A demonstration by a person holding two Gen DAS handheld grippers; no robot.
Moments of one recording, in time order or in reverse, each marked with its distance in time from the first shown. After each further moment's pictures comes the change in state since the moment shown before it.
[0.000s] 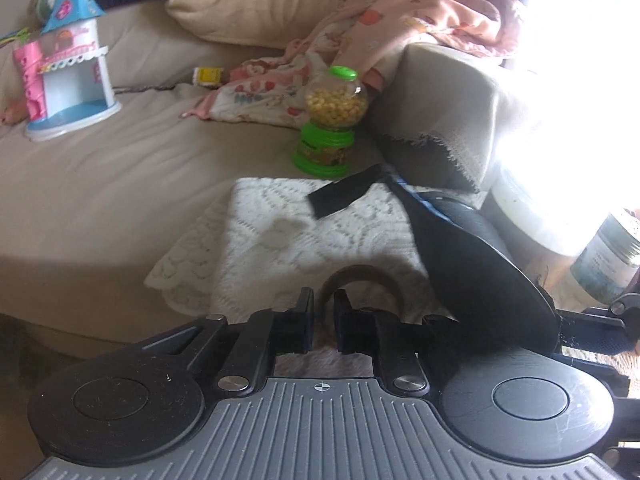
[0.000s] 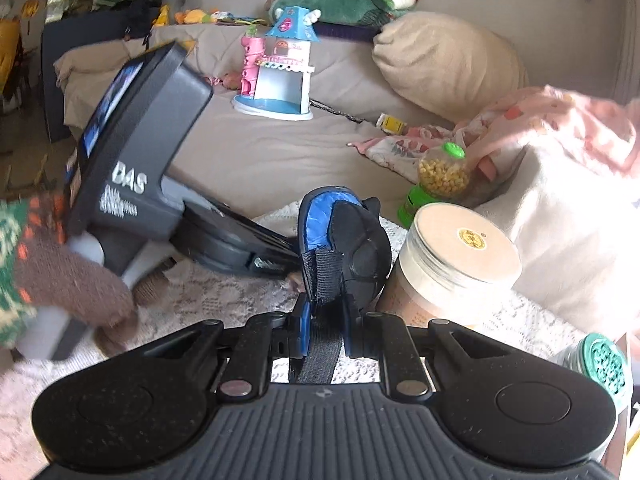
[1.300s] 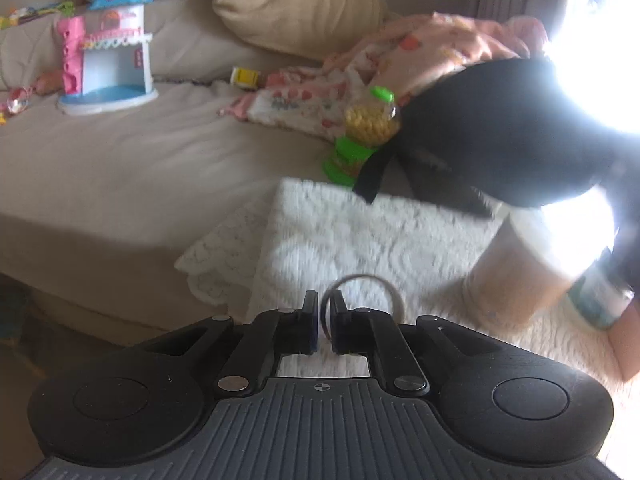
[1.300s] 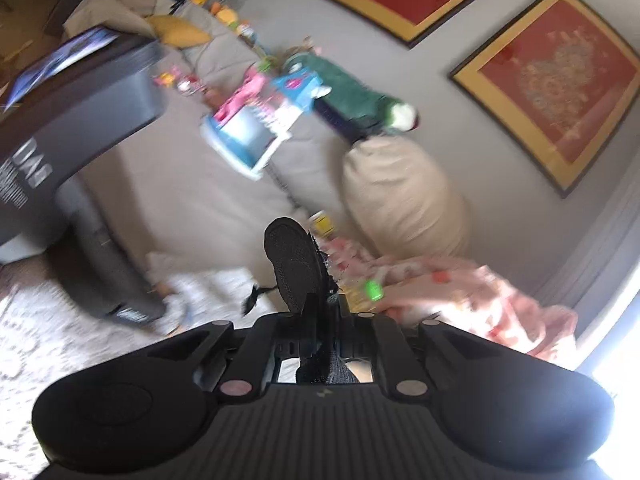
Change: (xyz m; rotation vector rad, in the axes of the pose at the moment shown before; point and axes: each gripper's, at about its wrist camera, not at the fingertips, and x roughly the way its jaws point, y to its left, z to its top) left arm -0.025 0.018 -0.001 -0.114 -0.054 0.017; right arm 0.005 0.043 0.037 -0.468 -0.236 -0.368
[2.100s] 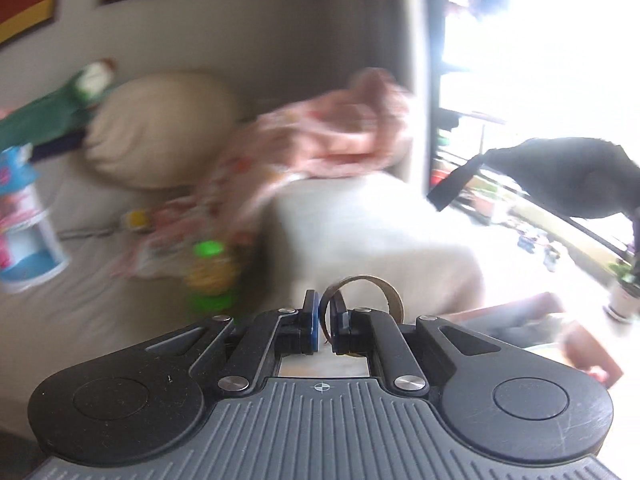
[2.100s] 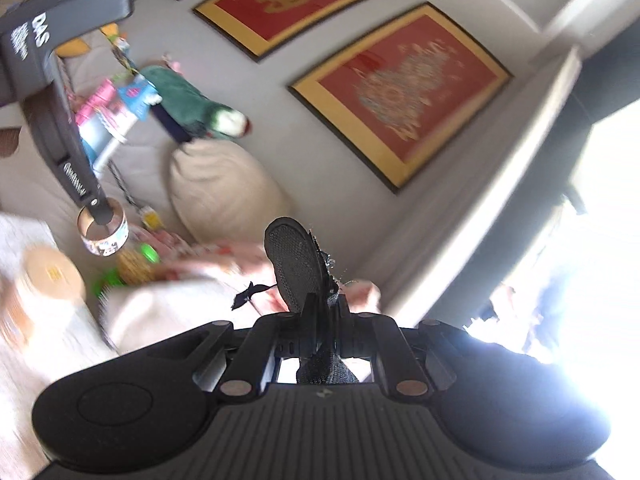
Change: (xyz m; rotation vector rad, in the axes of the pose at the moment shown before) left arm -0.048 -0.219 0.082 0.316 -0.174 -0.136; right arm -0.112 -0.188 -0.112 0.031 -0.054 -0.400
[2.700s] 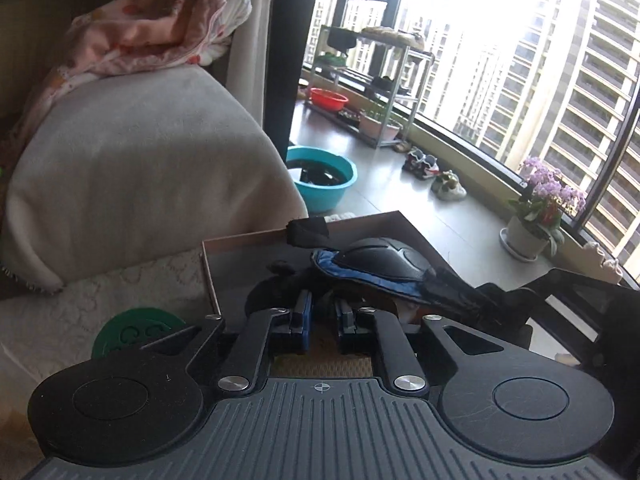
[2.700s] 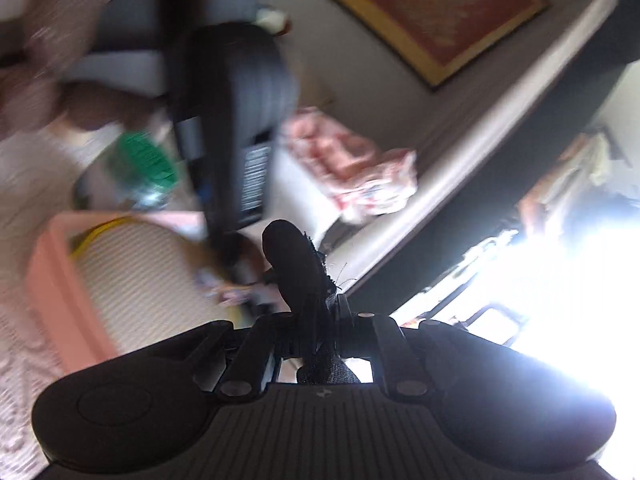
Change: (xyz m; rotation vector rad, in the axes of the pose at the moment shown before) left arm 0.088 -0.137 -0.048 0.007 0.228 -0.313; right arm -0.034 0.008 -0.154 -0.061 0.240 0.161
